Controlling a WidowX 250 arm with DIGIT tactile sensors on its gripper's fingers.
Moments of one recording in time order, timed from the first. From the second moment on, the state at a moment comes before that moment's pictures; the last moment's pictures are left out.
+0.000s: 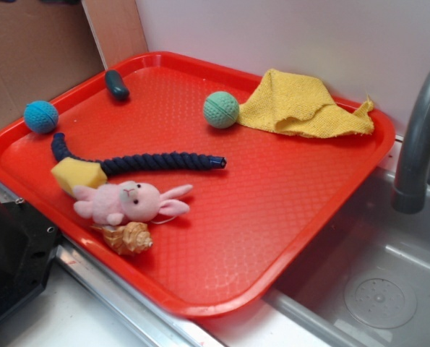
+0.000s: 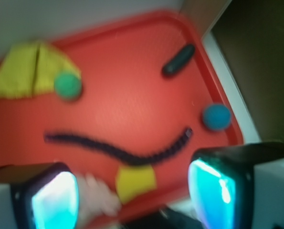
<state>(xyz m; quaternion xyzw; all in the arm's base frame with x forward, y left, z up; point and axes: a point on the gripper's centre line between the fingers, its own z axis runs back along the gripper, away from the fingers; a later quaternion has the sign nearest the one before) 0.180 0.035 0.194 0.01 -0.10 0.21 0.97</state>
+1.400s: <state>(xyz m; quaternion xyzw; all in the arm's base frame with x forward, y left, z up) 0.253 0.109 0.086 0.03 -0.10 0.44 0.89</state>
